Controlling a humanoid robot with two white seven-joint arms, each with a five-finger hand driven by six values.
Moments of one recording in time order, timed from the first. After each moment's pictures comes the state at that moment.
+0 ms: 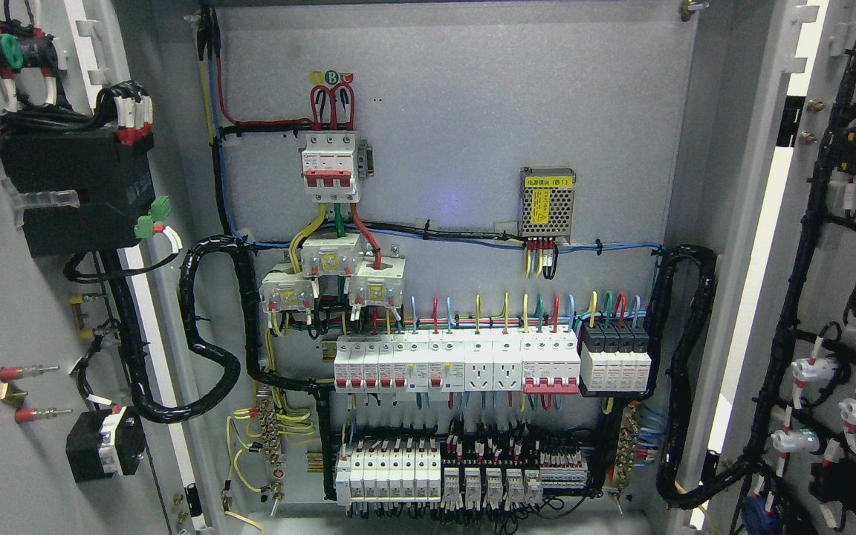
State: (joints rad) left arm 0.10 -0.04 0.14 -0.09 -0.14 0.02 -0.14; right arm -0.46 0.08 0.71 -1.62 -0.53 0.12 0.51
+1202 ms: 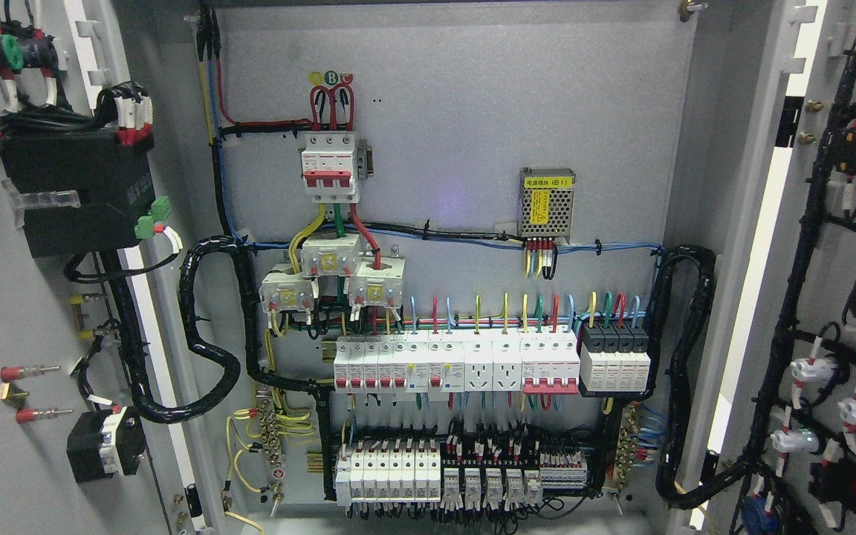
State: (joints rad) left arm 0.15 -0.04 0.07 -0.20 -0.14 0.01 -0.18; right arm 0.09 -0.27 0.46 -1.72 -0.53 -0.38 0.43
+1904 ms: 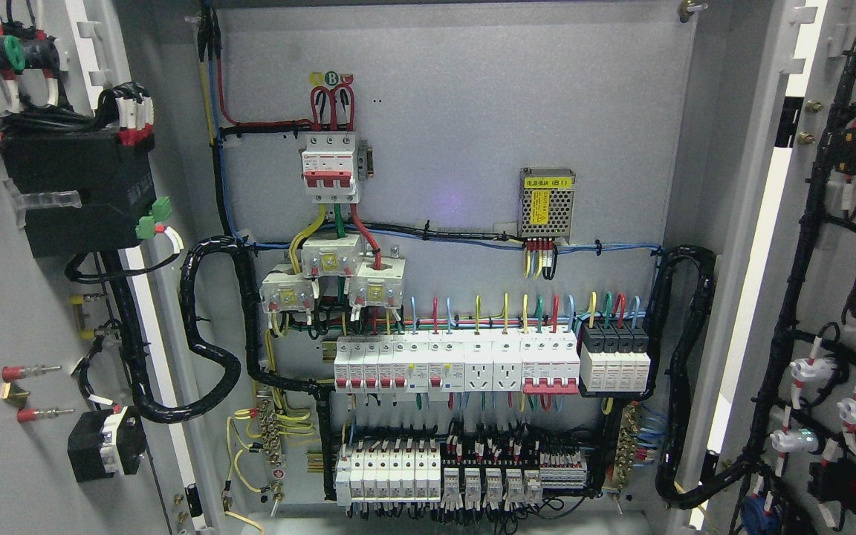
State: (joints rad) left arm 0.40 0.01 -0.07 -0.73 -0.10 0.02 -0.21; right arm 0.29 -0.36 0.27 -1.76 -0.53 -0.65 0.42
